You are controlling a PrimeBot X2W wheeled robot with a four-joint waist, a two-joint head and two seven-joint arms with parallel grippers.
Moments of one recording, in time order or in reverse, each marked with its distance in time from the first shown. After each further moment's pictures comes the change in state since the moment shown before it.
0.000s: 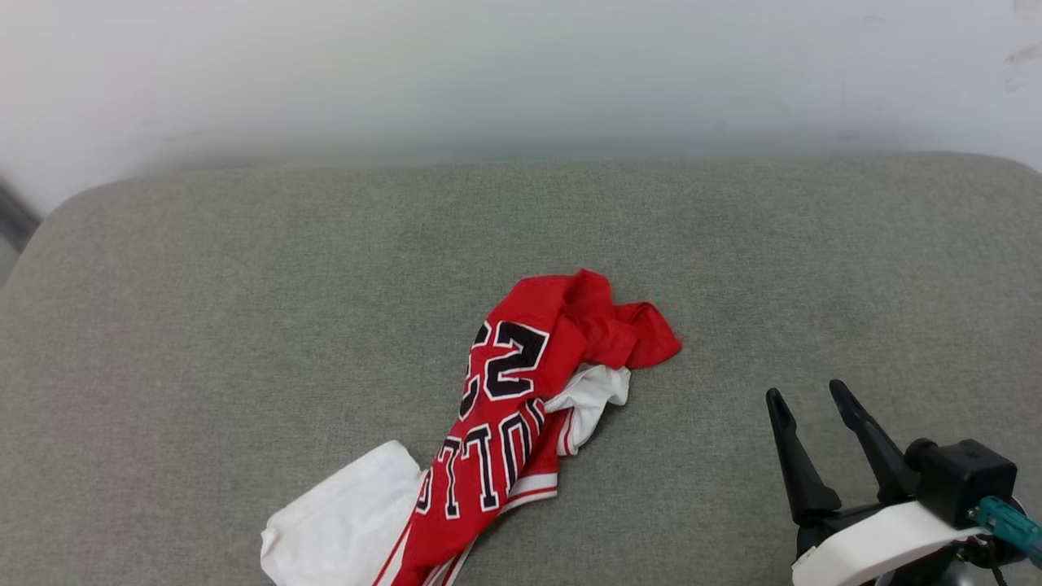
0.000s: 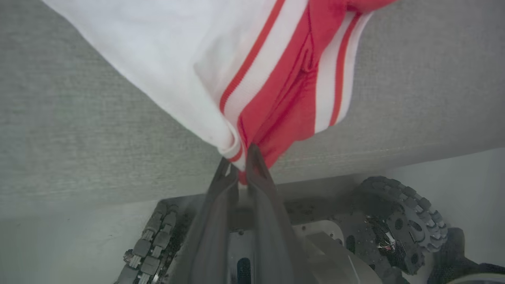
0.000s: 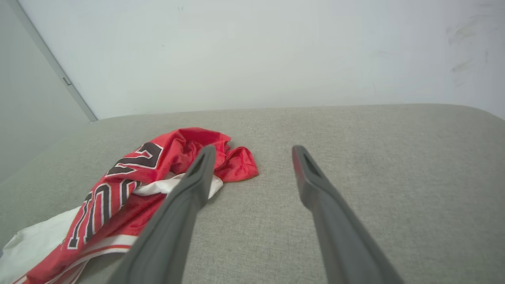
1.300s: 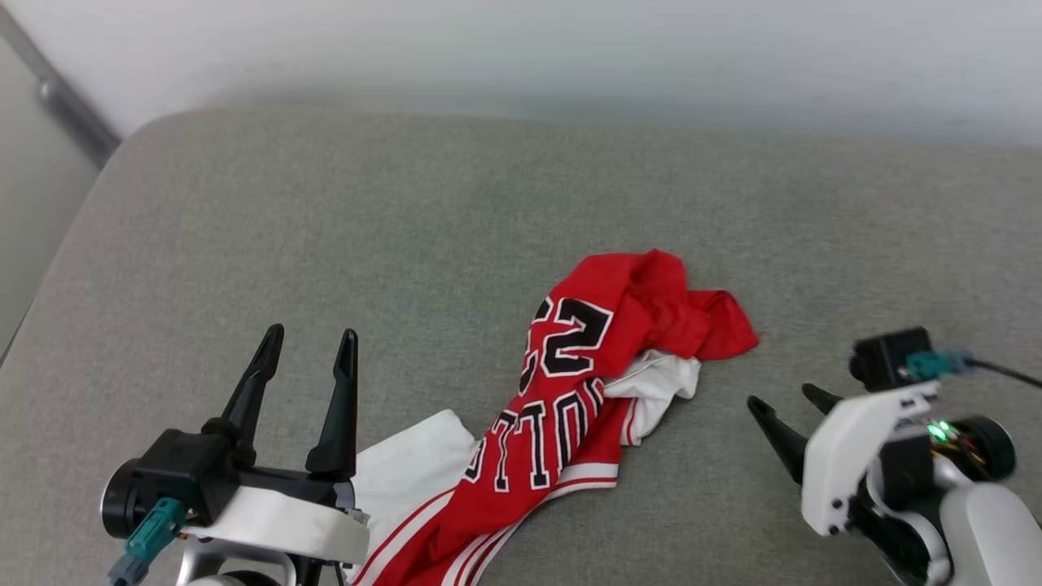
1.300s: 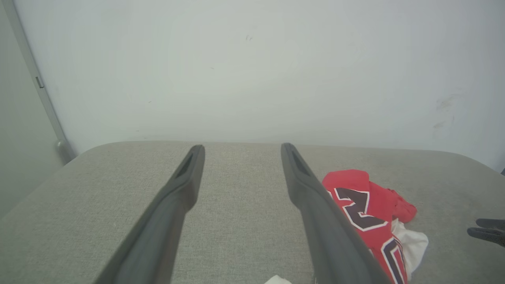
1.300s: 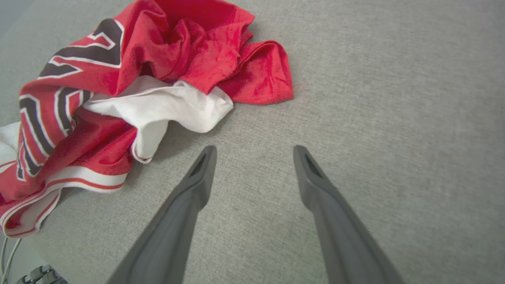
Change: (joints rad) left arm -0.276 -0.080 0.080 -0.126 0.223 -0.019 -0.617; right arm -0.221 -0.138 0.029 0.174 0.130 0.000 0.526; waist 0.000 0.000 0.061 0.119
